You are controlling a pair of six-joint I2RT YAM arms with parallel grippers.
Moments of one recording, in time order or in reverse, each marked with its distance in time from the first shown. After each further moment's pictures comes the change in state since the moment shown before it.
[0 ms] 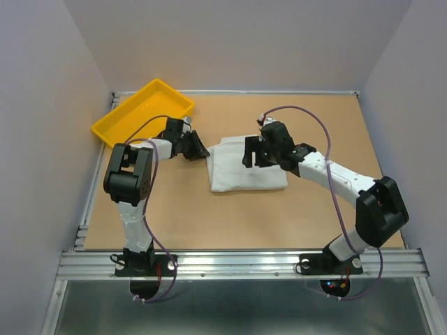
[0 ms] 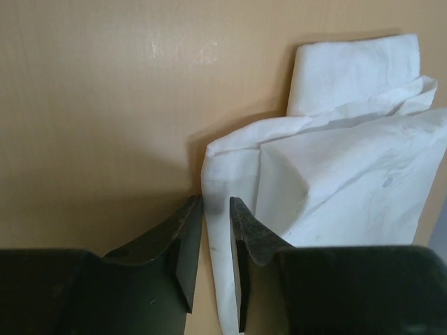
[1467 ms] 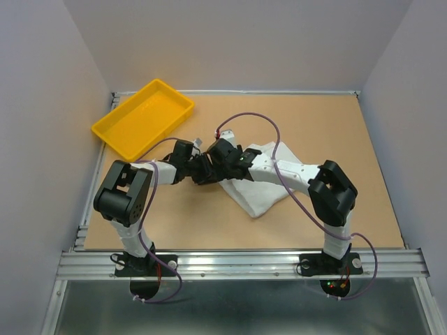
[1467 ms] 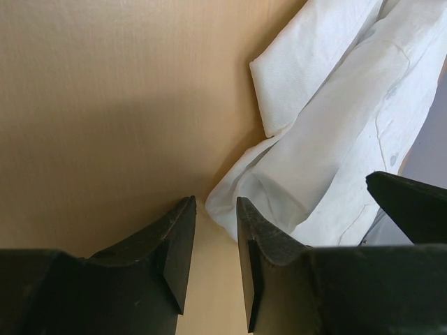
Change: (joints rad) left arm -0.162 -0.226 -0.360 0.140 0.037 -0.160; right arm 0.314 0.360 0.325 -0.183 0.404 0.028
